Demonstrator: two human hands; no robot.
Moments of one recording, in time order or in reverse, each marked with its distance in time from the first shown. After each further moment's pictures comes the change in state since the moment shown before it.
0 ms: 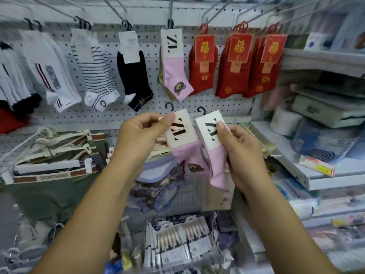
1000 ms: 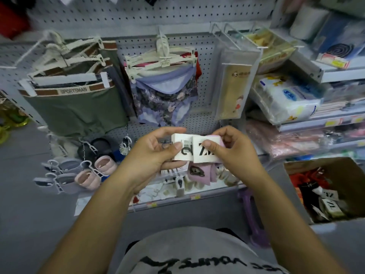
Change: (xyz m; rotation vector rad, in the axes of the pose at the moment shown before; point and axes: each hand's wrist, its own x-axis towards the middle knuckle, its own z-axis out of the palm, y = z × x) left_hand -0.223 -0.090 -0.136 -0.154 -0.390 -0.590; right_hand -0.232 0.121 0.016 -0.423 -0.151 0.176
